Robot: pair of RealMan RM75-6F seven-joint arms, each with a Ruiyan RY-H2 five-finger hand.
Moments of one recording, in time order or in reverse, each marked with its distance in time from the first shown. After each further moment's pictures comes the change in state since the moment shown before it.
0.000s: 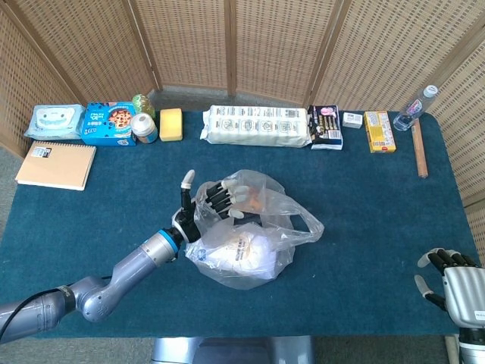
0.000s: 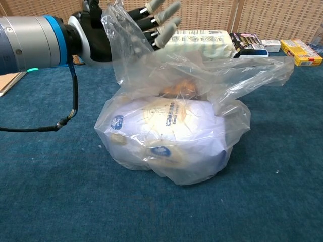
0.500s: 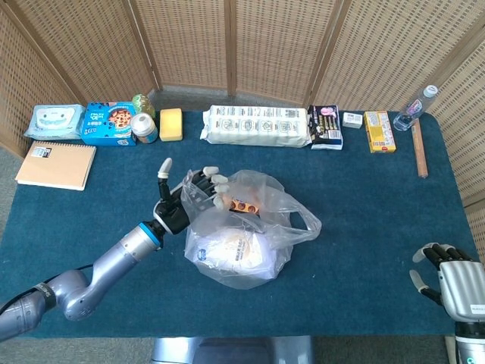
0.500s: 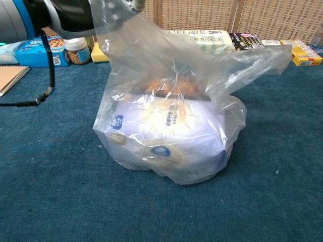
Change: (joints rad) left arm 0.050 0.097 0.004 0.011 0.273 0.113 -0.297; right arm 0.032 0.004 0.017 -0.014 -0.009 -0.024 0.021
